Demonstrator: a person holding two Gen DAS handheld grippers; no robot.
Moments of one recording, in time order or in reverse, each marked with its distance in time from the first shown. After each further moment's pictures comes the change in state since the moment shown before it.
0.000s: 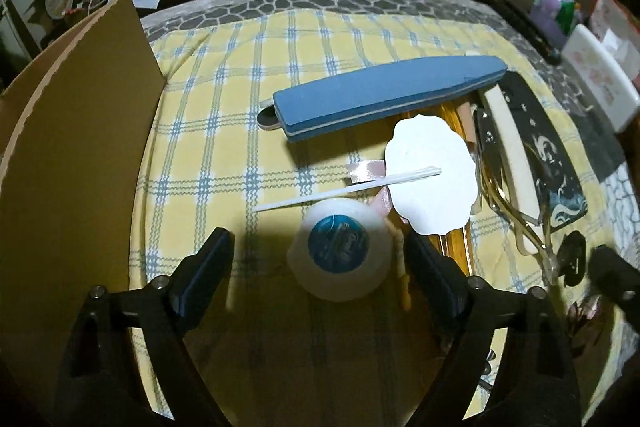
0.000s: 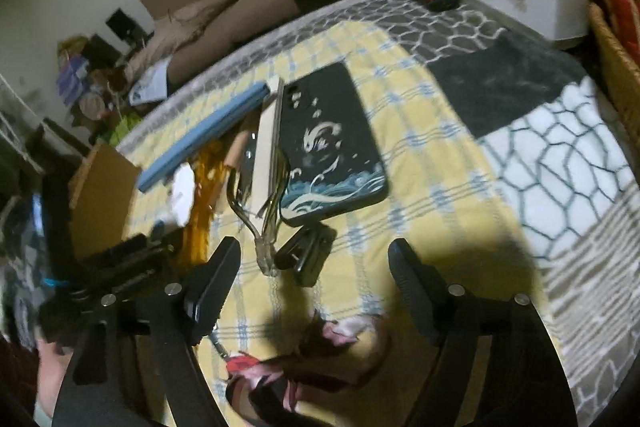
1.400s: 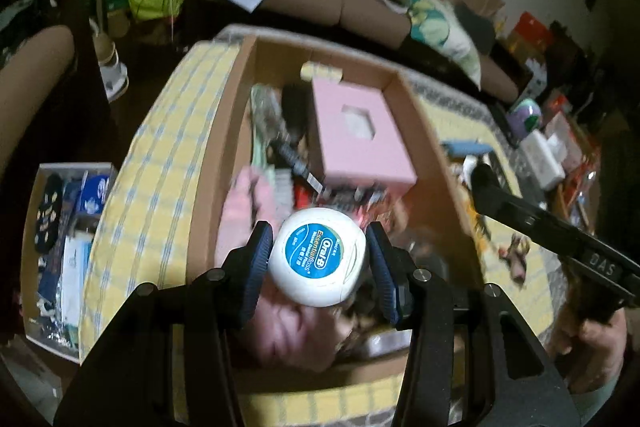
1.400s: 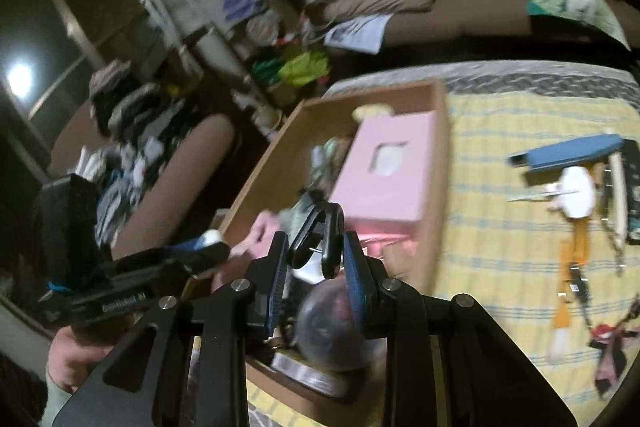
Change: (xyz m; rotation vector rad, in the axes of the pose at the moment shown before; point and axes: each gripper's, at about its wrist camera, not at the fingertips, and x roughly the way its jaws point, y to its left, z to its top) left arm -0.193 0.285 -0.096 -0.242 -0.089 -0.196; right arm -0.032 0.315 -0.070 -0.406 0.088 0.435
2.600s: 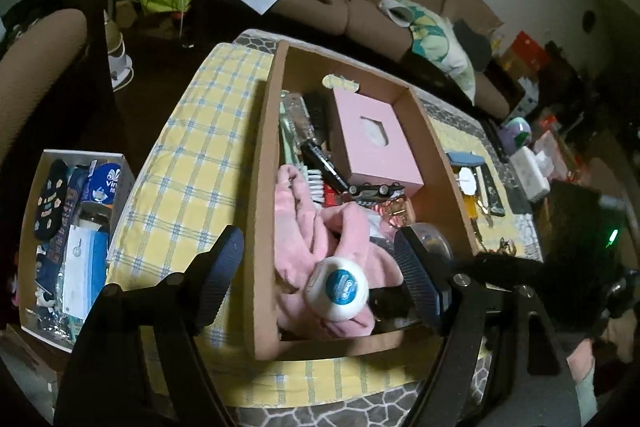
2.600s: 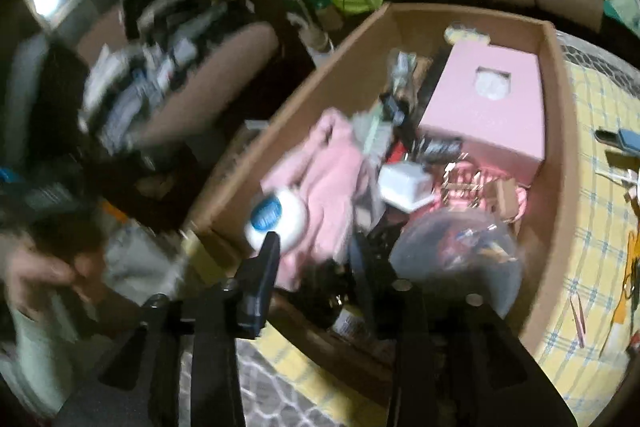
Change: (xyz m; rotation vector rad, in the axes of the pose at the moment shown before) left arm -0.043 0.043 -0.004 -0.060 -0.045 -0.064; right arm 0.047 0.045 -0.045 -0.143 0.201 0.090
